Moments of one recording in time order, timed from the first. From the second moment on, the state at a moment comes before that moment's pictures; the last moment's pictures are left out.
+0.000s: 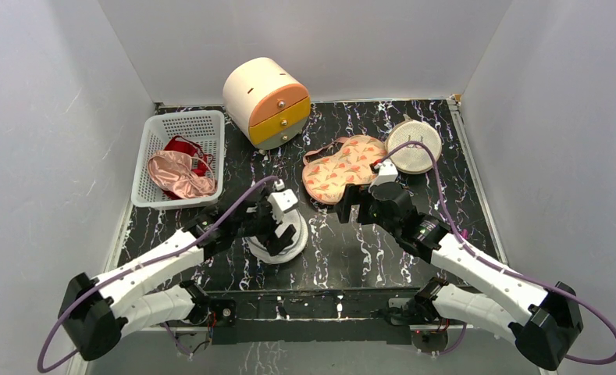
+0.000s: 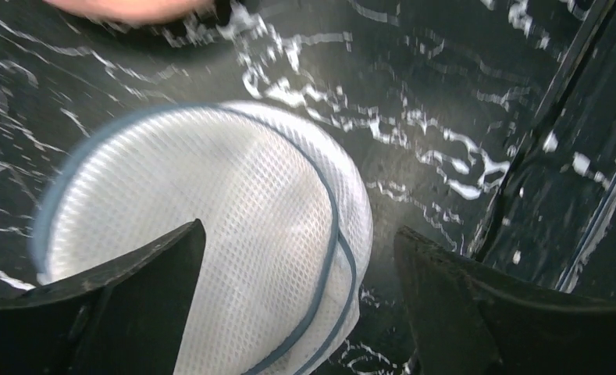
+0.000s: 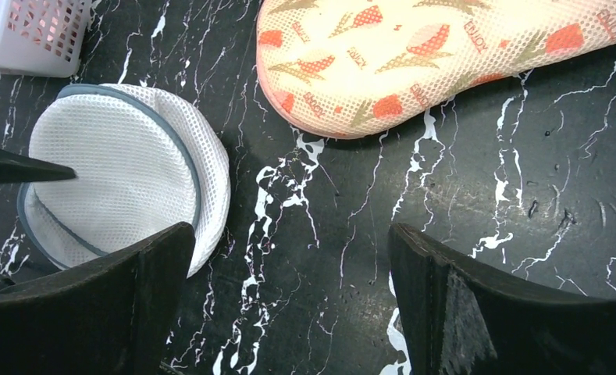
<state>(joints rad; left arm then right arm) -0.78 1.05 0.68 -0.38 0.24 0.19 0.72 0.92 0.66 -0.24 0.19 0.52</state>
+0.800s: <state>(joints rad) -0.35 0.80 1.01 -0.17 -0.38 -0.17 0.72 0.82 1.26 -0.48 0.58 0.29</state>
